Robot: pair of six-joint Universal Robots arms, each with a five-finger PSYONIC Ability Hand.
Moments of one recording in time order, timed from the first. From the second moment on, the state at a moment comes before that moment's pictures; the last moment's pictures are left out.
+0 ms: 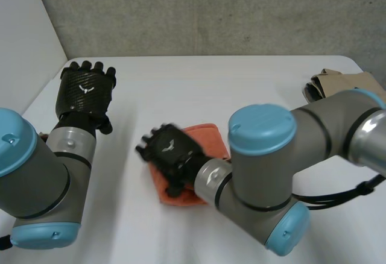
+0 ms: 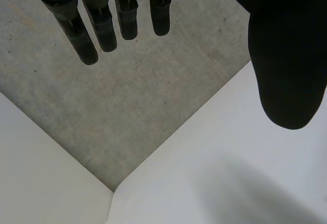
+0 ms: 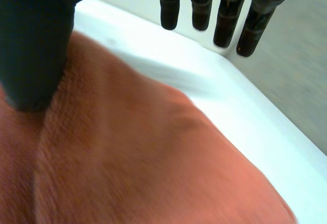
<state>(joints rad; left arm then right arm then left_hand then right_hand) 4.22 -1.75 -1.79 3.61 -1.83 3.61 2.37 -0.96 1.26 0.00 1.30 2.71 0.28 0.27 0.28 0.27 0.08 0.23 0.28 0.29 0.29 0.13</state>
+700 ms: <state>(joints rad) 4.06 -2.08 -1.62 3.24 -1.76 3.37 2.13 -0.91 1.39 0.01 1.35 2.98 0.28 0.27 0.28 0.27 0.08 0.19 0.22 0.21 0.23 0.07</state>
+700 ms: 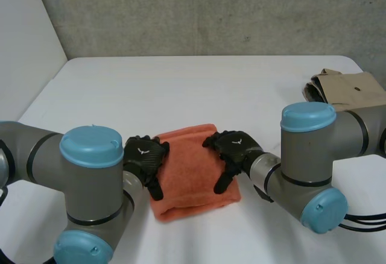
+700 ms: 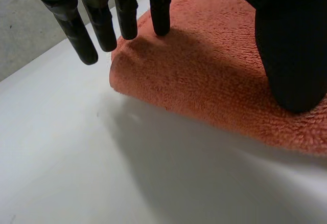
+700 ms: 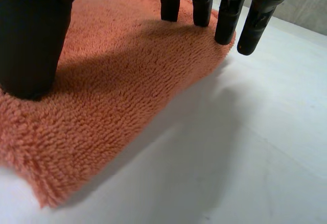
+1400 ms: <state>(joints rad) 4.17 -1.78 -1.30 2.91 -1.39 3.34 2.25 -1.20 1.81 -0.27 1.47 2.89 0.28 0.27 0.28 0.27 0.08 0.18 0.22 0.21 0.23 0.07</state>
